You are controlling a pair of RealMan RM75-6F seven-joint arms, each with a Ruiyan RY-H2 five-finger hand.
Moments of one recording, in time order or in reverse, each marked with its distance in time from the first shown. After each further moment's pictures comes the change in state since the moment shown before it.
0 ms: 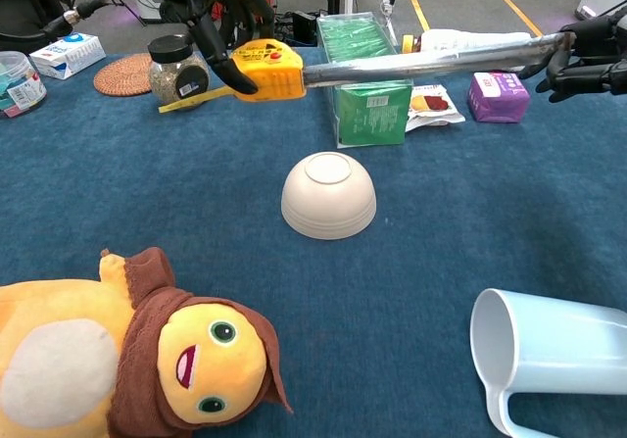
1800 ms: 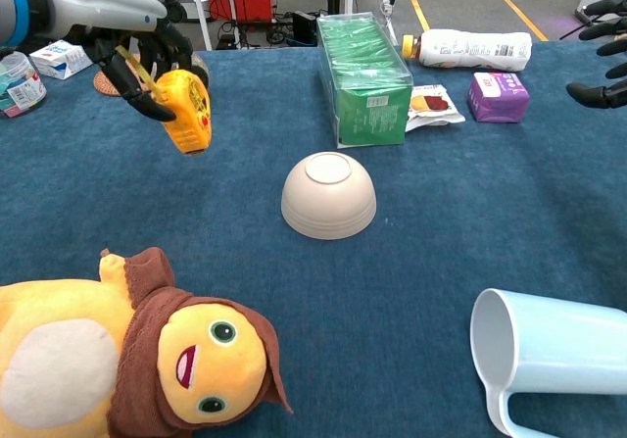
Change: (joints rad) left arm 0.239 0.009 0.084 0.028 0.216 0.090 -0.178; right arm 0.002 0.202 -0.045 0.056 -0.013 -0.135 0.045
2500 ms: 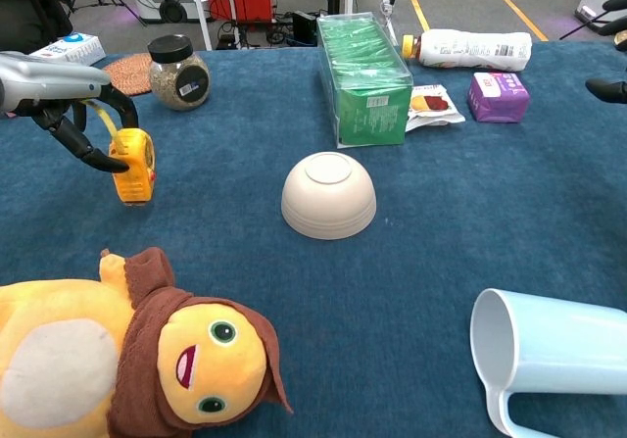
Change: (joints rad) left arm 0.192 -0.066 0.021 0.169 0.145 -0.064 -0.133; right arm 0.004 0.031 0.000 0.030 0.016 -0.006 0.009
